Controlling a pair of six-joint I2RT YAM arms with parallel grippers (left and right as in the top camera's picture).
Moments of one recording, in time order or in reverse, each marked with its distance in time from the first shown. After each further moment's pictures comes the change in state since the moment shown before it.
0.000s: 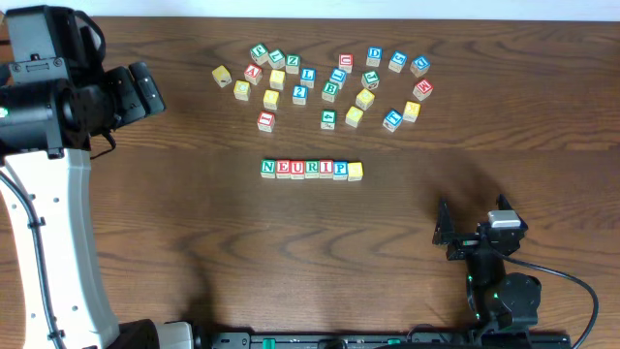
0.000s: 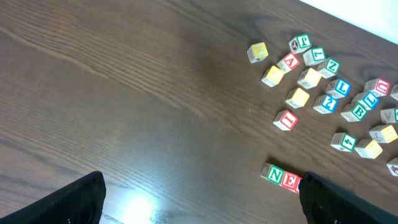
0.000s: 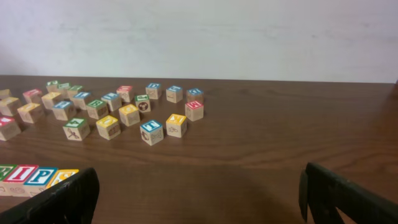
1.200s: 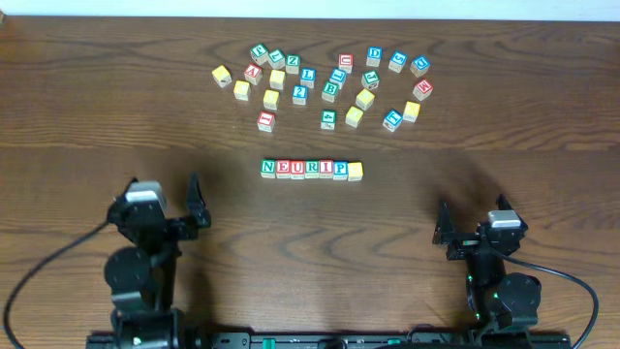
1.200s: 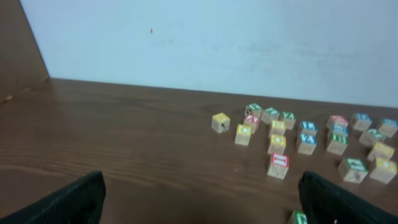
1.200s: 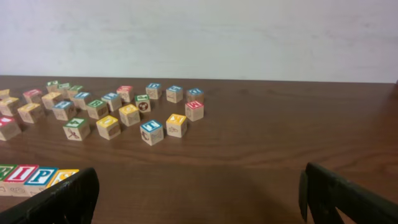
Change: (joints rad) left arm -0.035 -1.175 -1.651 1.322 0.082 0.180; right arm 0.000 0.000 0.000 0.000 0.000 0.002
